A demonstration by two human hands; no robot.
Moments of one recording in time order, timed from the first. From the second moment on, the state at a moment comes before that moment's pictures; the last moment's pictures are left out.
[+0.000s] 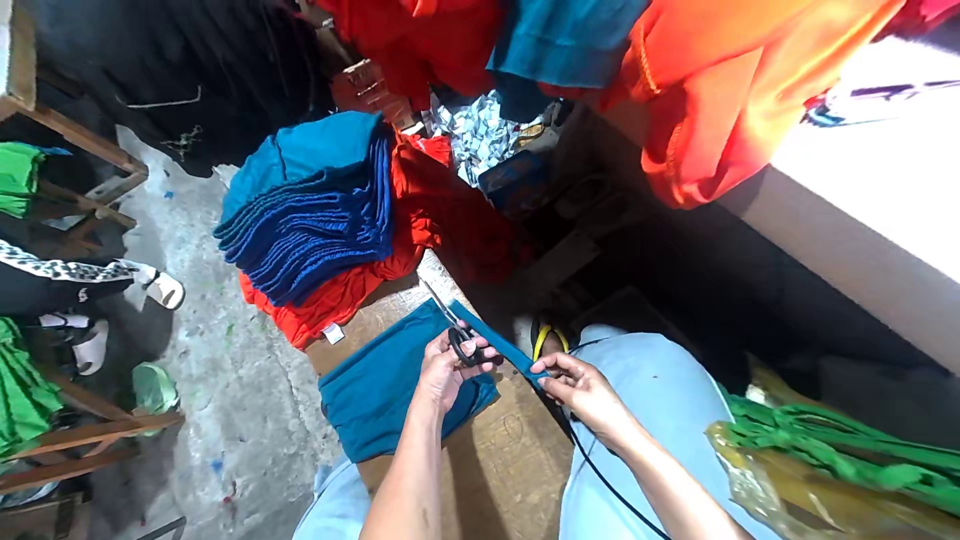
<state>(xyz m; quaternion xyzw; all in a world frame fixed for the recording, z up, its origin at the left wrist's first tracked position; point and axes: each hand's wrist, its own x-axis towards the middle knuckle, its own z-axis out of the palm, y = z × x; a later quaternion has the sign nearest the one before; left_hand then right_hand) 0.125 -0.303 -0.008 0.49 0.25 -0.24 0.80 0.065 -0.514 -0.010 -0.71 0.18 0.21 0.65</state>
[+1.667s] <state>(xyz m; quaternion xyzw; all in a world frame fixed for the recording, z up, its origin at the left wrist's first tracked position) 0.025 -0.224 -0.060 0.99 0.08 -0.01 0.13 0.124 -0.457 -0.058 -0.93 -0.31 0.09 0.18</state>
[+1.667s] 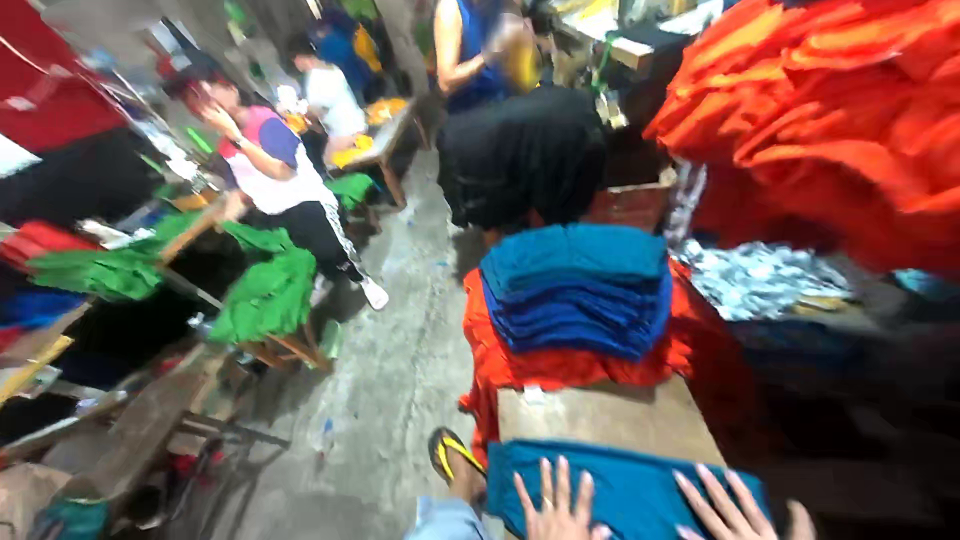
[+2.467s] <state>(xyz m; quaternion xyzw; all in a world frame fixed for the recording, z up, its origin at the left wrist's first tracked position) 0.049 -0.187 -0.049 0.91 0.35 -0.01 0.22 0.106 -0.399 -0.051 -0.94 -0.21 0.00 0.26</state>
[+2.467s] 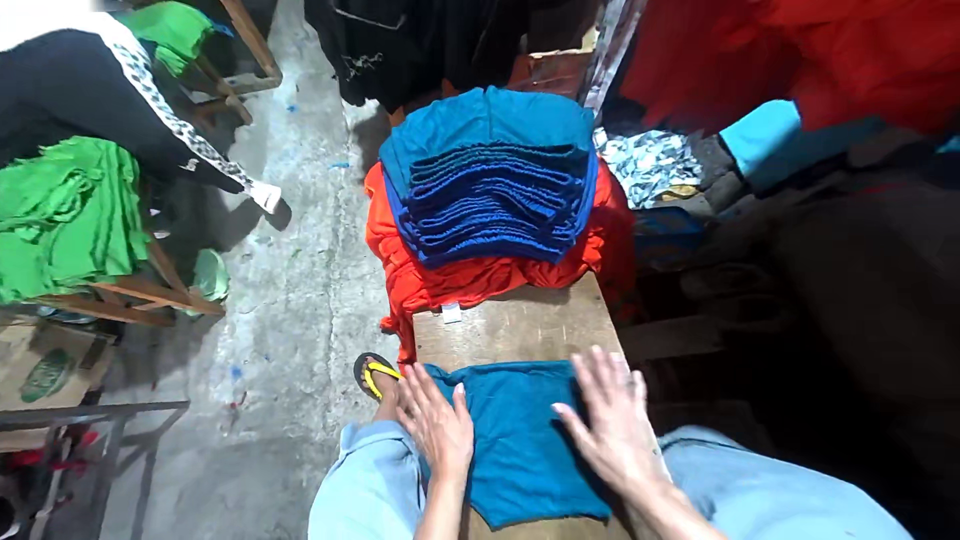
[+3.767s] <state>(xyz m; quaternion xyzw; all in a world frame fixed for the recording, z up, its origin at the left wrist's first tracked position) 0.015 -0.214 -0.033 0.95 0.21 0.02 0.22 0.075 -0.475 -0.073 -0.94 -0.32 0.00 0.13</state>
